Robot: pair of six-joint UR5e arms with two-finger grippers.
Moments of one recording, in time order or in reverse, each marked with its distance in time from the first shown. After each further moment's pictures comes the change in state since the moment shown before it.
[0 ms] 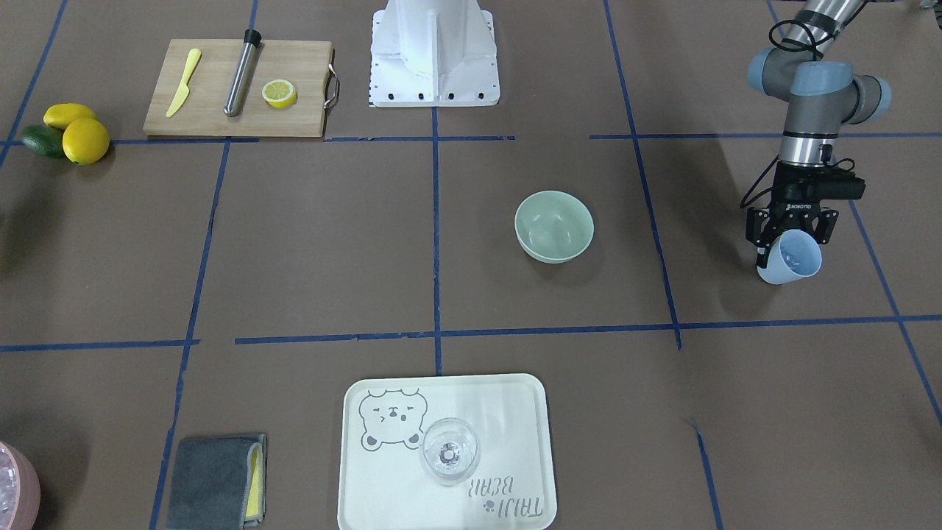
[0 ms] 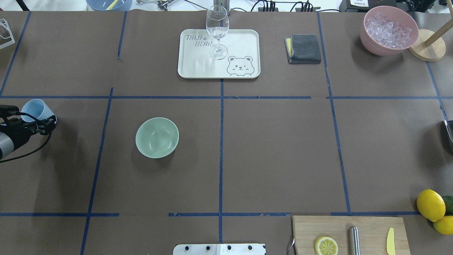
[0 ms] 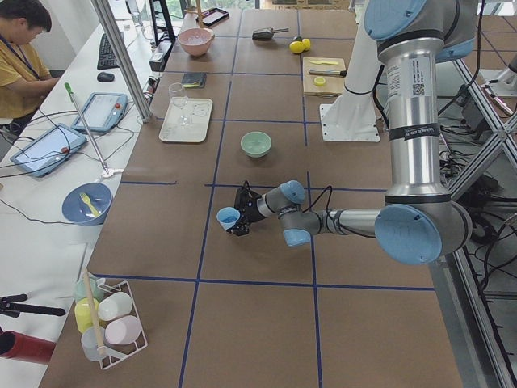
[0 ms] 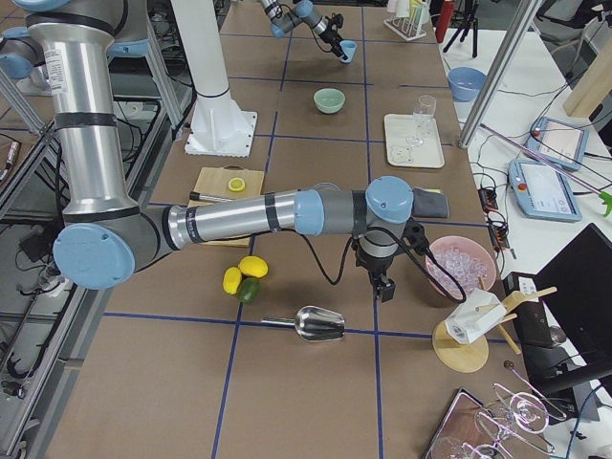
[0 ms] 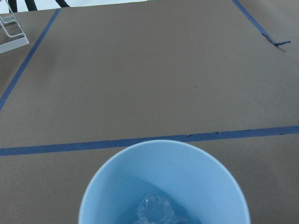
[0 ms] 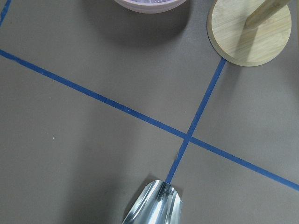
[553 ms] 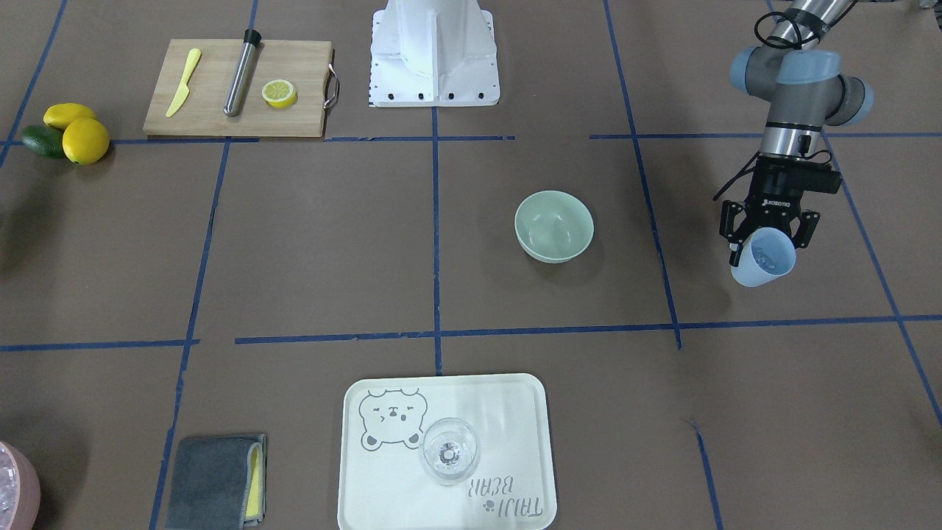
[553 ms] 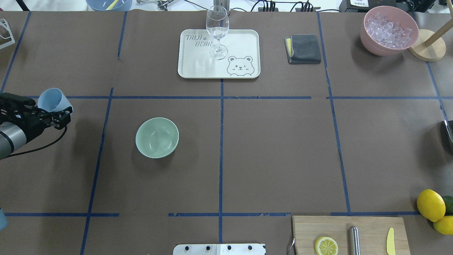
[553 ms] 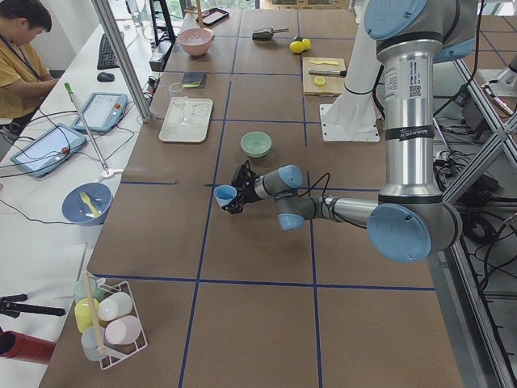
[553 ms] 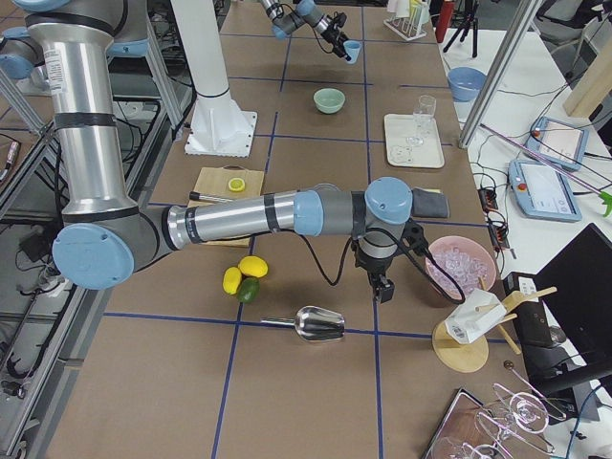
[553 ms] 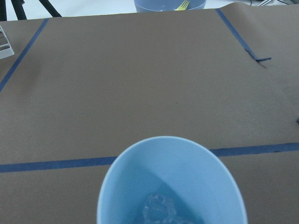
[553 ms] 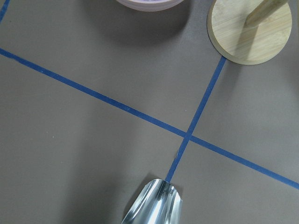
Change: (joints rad) left arm -0.002 -0.058 -0.100 0.005 0.002 0.242; right arm 0.000 -0.005 0.000 0.000 0.000 -0.002
